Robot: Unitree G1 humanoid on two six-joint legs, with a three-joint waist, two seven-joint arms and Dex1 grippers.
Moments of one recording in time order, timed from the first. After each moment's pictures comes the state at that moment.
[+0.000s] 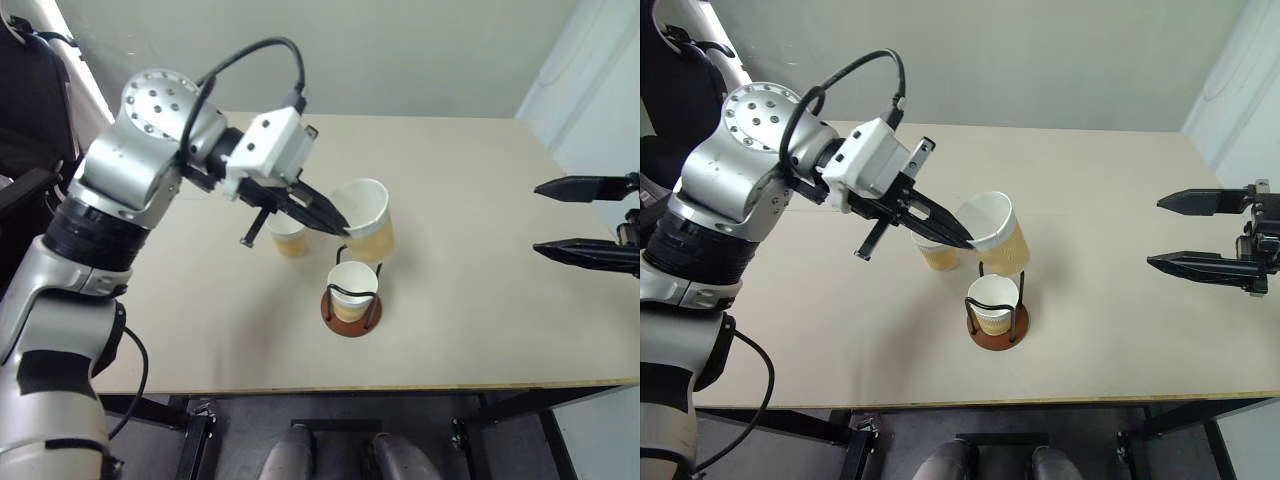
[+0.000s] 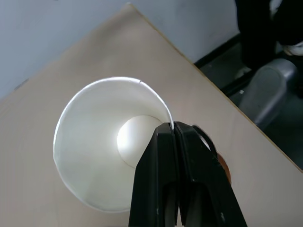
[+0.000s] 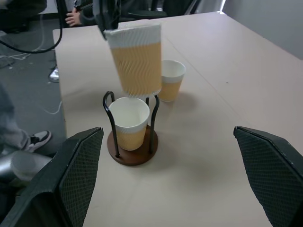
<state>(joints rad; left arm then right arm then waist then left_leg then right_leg) -1.25 0.87 -0.50 0.14 -0.59 0.12 -1.58 -0.42 -1.21 -0.47 -0.21 0.83 0.79 1.34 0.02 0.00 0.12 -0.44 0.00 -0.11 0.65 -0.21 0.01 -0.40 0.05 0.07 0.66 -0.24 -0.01</state>
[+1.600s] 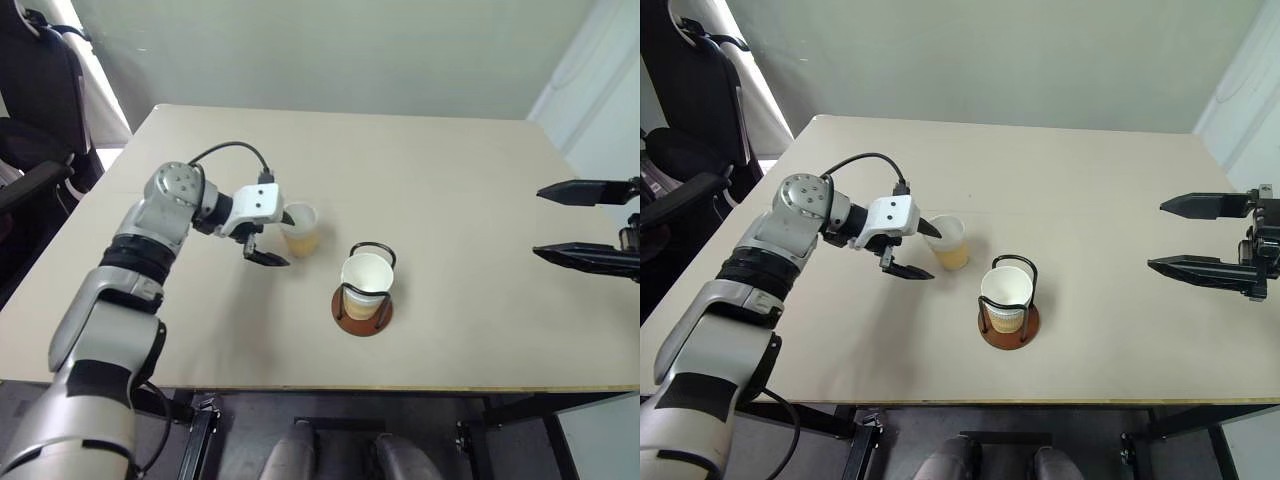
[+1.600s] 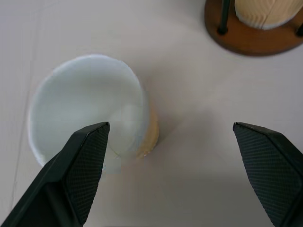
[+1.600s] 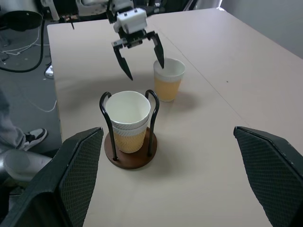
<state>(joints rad) -1.13 0.68 -0.42 0.86 0.02 -0.19 -1.40 -0.37 -1.22 -0.49 -0.23 0.84 0.77 1.31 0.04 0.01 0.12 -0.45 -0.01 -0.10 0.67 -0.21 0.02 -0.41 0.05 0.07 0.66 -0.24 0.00</state>
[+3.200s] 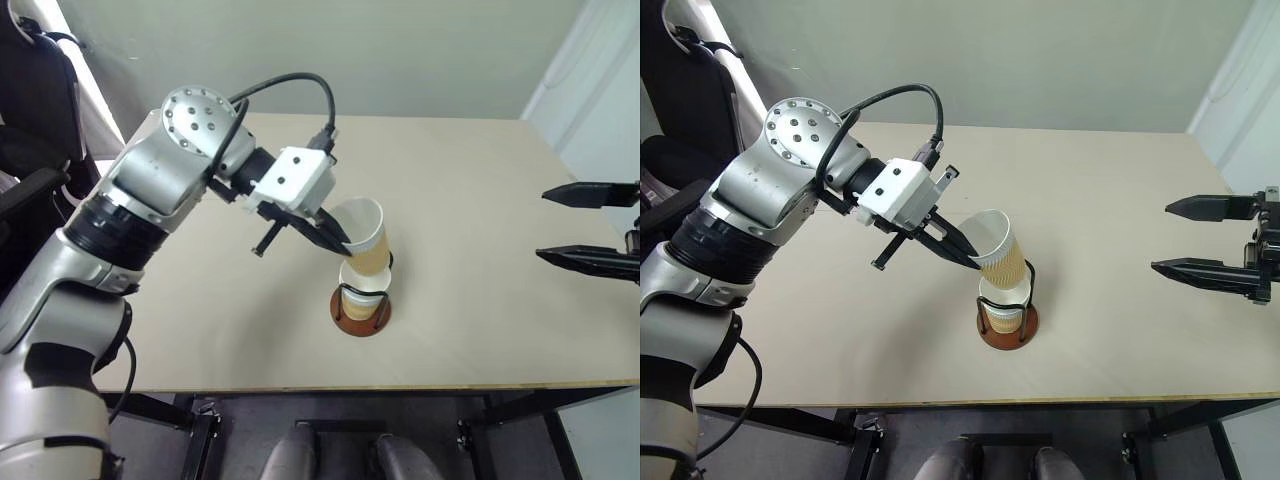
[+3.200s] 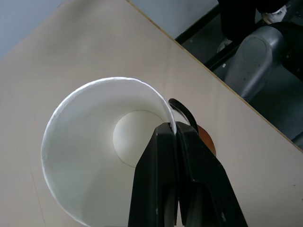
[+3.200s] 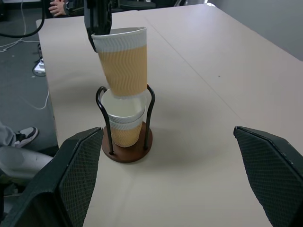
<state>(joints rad) -1.29 0.85 -0.62 0.18 -0.53 0.02 -1.58 -0.32 -1.23 -0.53 -0.25 0.83 0.77 1.30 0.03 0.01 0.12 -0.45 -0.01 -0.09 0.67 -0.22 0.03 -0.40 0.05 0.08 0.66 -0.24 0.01</state>
